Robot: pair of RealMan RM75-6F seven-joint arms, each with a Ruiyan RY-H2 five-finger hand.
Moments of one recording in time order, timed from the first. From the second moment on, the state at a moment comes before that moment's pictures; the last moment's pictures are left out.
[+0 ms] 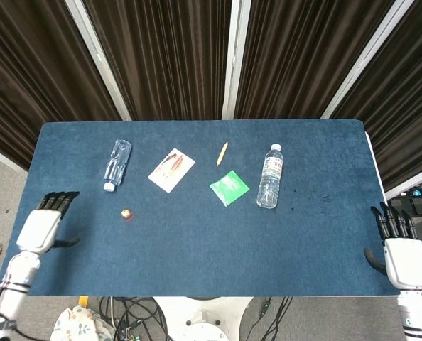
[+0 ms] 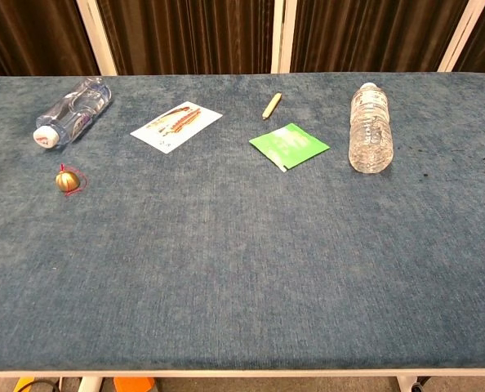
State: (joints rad) left arm -0.29 -1.23 -0.10 -1.54 1.43 1.19 0.00; right arm 0.06 -1.16 0.06 -1.62 -1.52 1.52 -0.15
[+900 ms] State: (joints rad) left arm -0.49 -1.45 -0.13 -1.32 1.35 0.99 -0.06; right arm 0.05 -1.16 0.06 -1.58 -1.50 1.51 -0.11
